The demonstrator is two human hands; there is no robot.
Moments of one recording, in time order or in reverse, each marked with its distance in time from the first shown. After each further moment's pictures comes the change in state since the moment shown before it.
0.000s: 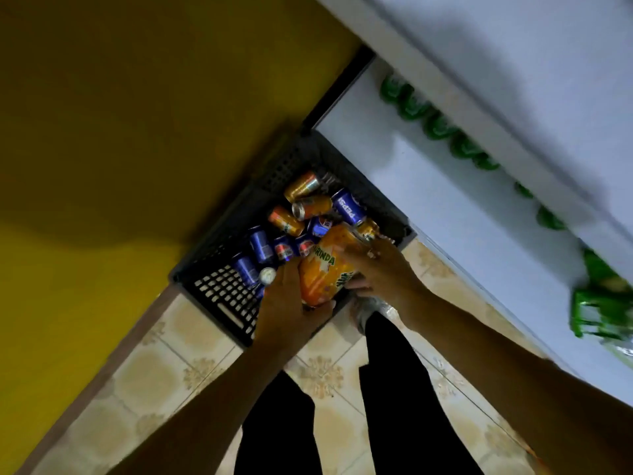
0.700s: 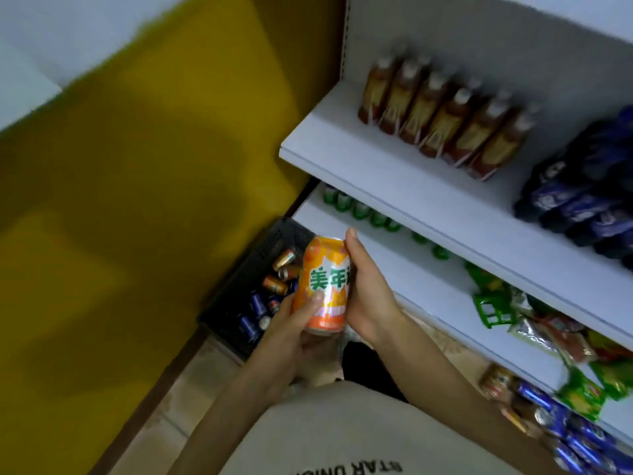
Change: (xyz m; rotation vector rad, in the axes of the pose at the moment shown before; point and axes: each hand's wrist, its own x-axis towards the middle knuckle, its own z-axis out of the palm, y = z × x) left_hand -0.333 0.102 -0.085 -0.955 -0.319 0.006; right_hand -0.355 -0.004 0.076 0.693 -0.098 -0.356
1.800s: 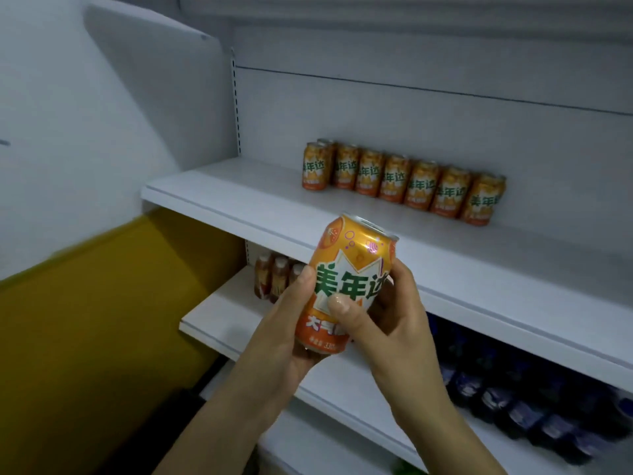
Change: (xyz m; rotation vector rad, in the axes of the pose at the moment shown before) left_hand -0.097 0.100 0.310 0.032 -0.592 0.656; right_hand -0.261 -0.223 -0.082 -0.504 0.022 -1.107
